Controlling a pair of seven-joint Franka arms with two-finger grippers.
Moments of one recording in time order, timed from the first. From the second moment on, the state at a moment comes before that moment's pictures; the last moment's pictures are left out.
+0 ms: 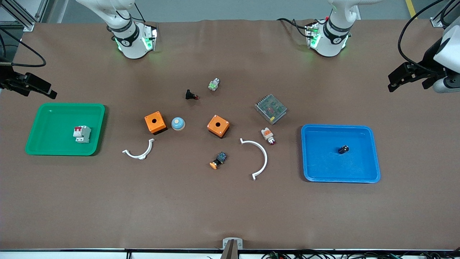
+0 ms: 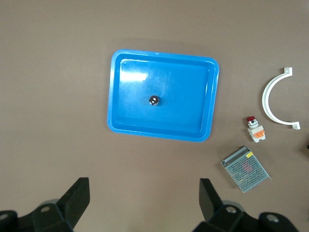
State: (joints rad) left arm 0.04 -0.05 -0.14 -1.57 0.02 1.54 -0.16; right arm -0.17 -0.06 0.08 -1.64 0.11 1.57 0.07
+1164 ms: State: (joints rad) left arm 0.04 -0.05 -0.18 -1.58 0.01 1.54 -0.18; right arm -0.17 -0.06 0.08 -1.66 0.11 1.57 0.07
